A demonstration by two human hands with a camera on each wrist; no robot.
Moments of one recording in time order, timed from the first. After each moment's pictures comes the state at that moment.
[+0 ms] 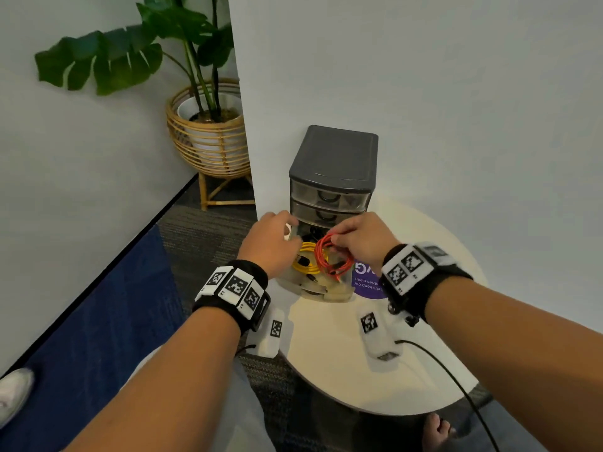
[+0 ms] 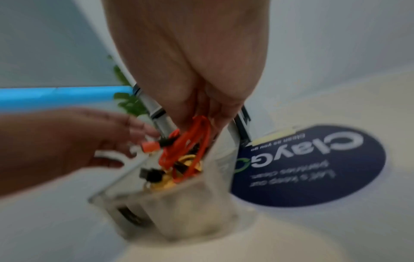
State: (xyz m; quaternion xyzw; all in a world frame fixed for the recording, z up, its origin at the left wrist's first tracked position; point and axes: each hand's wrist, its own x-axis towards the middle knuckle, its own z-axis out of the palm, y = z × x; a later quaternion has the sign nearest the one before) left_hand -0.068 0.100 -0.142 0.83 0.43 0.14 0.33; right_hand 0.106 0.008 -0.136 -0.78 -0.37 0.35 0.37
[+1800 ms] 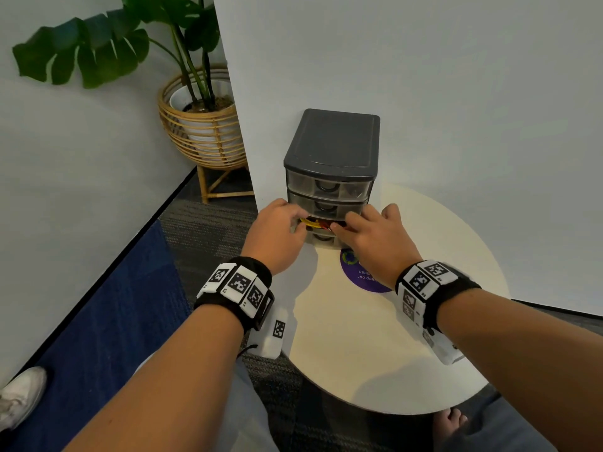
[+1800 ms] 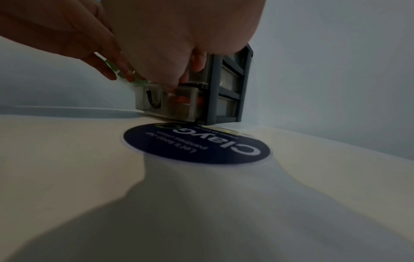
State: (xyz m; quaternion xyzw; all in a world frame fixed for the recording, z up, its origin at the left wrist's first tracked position) left_hand -0.053 0.103 -0.153 0.86 0.37 0.20 0.30; right_hand 0.123 -0.019 -0.170 -0.70 -0.70 -0.16 -0.03
